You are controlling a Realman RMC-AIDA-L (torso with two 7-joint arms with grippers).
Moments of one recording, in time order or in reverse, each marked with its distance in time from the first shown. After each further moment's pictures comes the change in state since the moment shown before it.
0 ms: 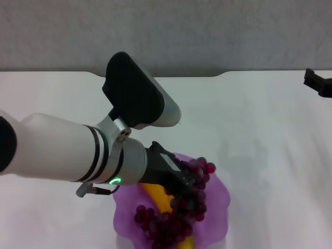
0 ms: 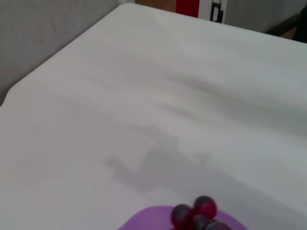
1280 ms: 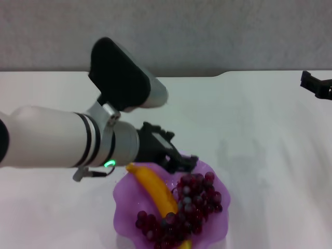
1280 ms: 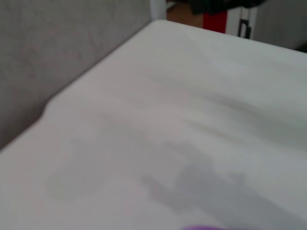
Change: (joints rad) left arm 0.011 0.003 -0.031 0.021 0.028 0.099 -0.008; right arm 0.011 -0.002 -0.005 0.001 0.000 0.023 -0.003
